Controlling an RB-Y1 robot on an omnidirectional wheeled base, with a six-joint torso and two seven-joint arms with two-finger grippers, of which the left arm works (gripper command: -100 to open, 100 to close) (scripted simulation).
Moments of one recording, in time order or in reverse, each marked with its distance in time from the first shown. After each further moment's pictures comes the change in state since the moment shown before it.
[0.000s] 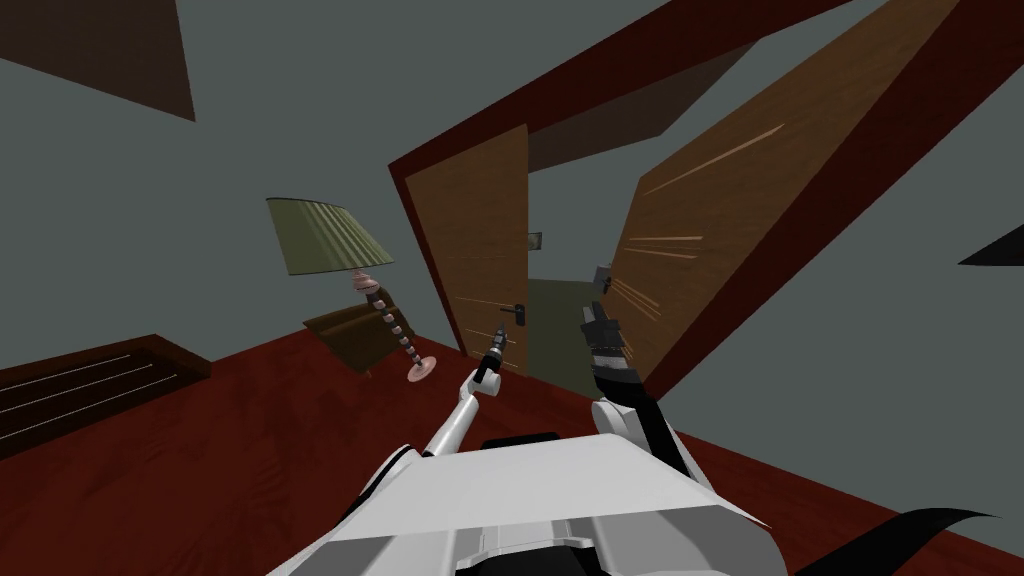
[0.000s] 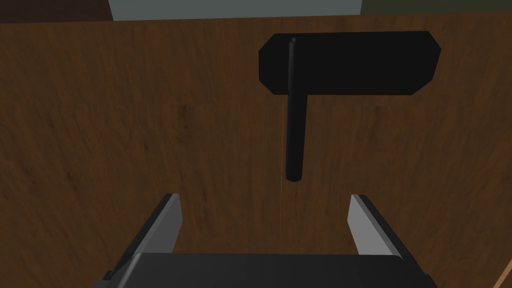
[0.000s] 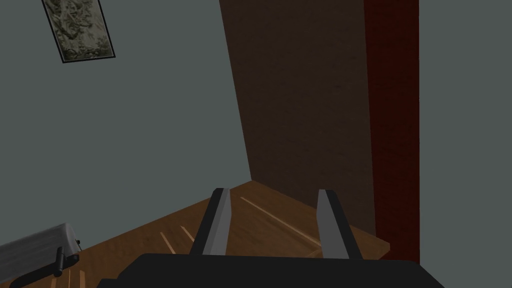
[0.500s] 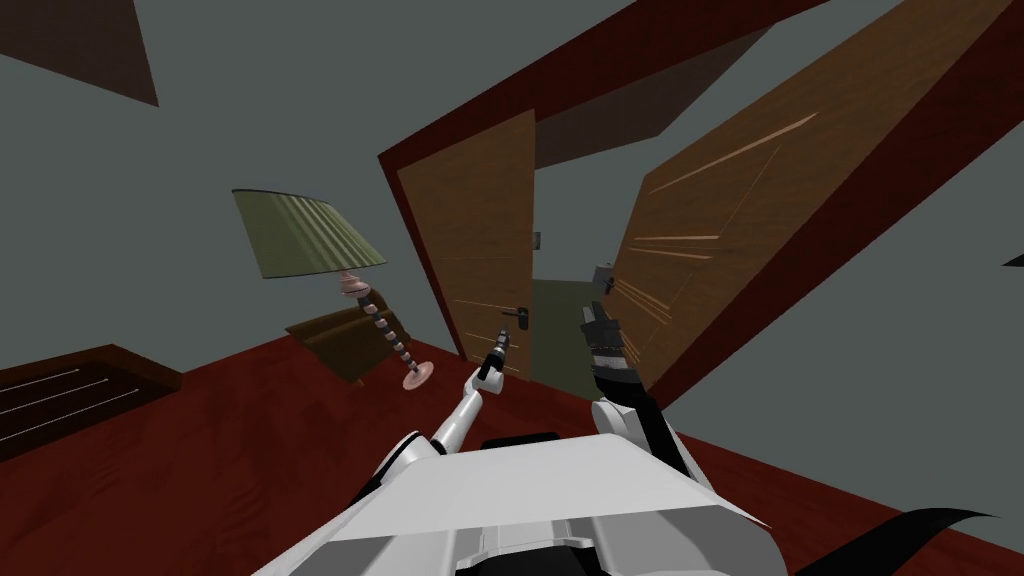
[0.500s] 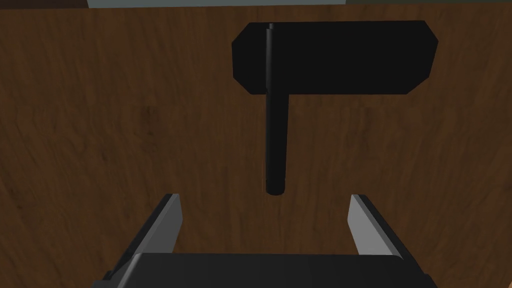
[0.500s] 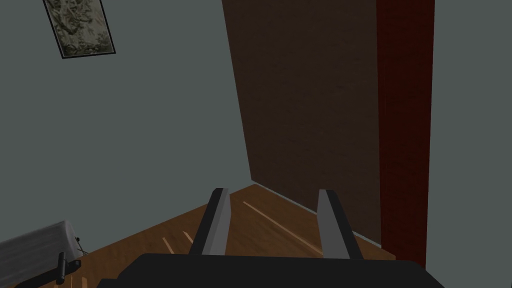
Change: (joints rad) arm -0.065 -0.022 -0.022 0.106 0.022 0.002 0.005
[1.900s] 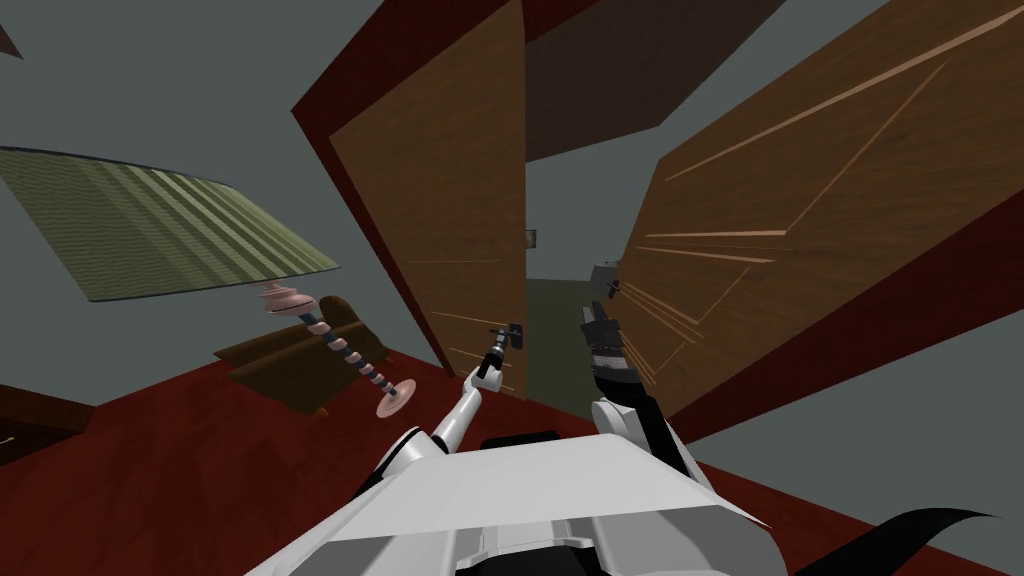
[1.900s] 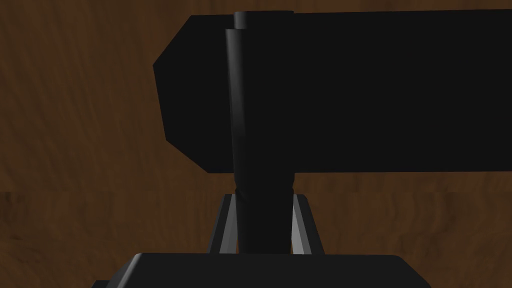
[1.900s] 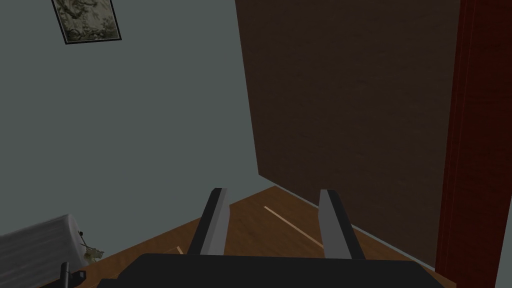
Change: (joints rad) arm -0.024 0.004 0.018 0.038 0.002 -0.006 0.000
